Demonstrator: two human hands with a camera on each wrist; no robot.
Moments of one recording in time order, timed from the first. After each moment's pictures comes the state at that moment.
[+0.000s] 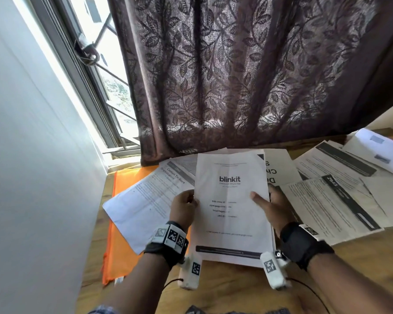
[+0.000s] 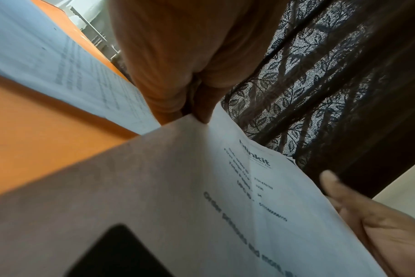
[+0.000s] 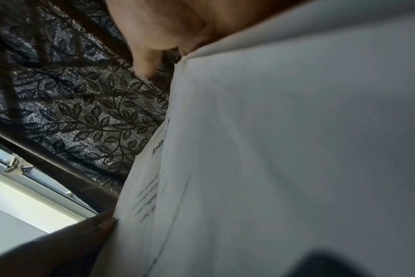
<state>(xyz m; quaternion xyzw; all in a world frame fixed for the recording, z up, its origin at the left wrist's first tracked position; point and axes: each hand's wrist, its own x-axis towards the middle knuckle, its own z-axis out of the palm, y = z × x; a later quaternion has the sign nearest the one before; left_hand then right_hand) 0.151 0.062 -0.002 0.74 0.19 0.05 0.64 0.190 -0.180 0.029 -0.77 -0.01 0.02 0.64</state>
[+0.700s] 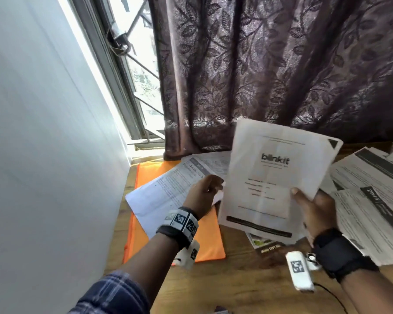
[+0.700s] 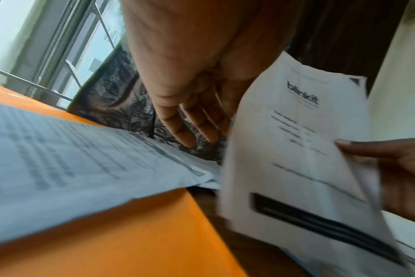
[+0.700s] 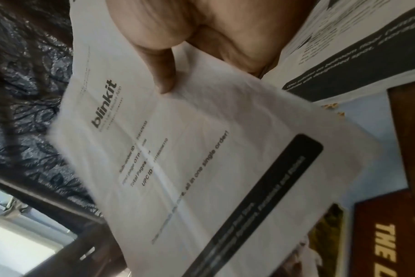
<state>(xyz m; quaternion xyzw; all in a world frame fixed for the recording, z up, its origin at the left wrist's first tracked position) 0.176 0.090 0.015 0.87 0.05 0.09 0.48 0.216 -0.194 0.023 -0.75 0.07 -0.05 0.66</state>
